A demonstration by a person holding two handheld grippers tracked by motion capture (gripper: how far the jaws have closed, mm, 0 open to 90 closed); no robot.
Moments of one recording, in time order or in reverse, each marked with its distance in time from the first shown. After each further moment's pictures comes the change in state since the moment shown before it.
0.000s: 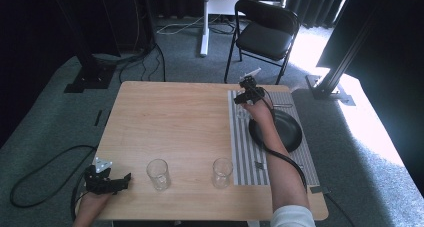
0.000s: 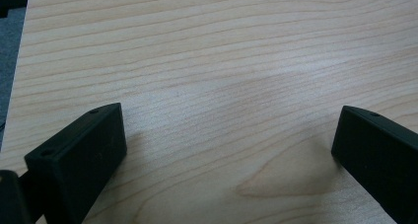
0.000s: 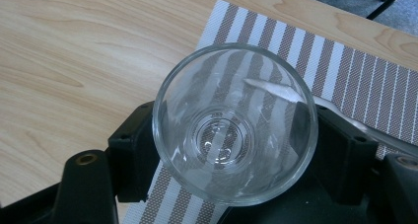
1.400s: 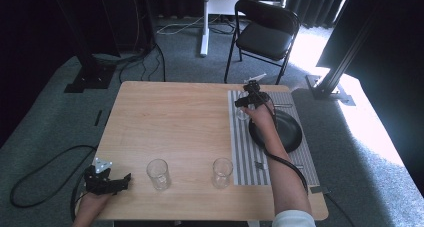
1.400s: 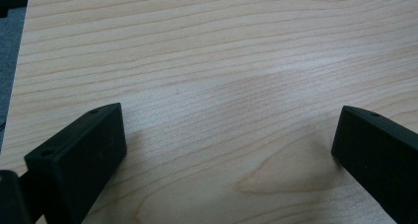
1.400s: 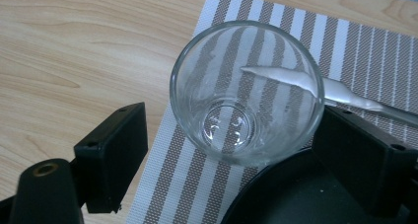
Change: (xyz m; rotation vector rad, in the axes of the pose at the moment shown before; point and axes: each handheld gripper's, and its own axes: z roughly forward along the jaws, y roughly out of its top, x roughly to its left) left arm 0.000 -0.001 -0.001 0.001 0.000 0.001; right arm -0.007 -0.018 0.005 -0.025 0.029 0.088
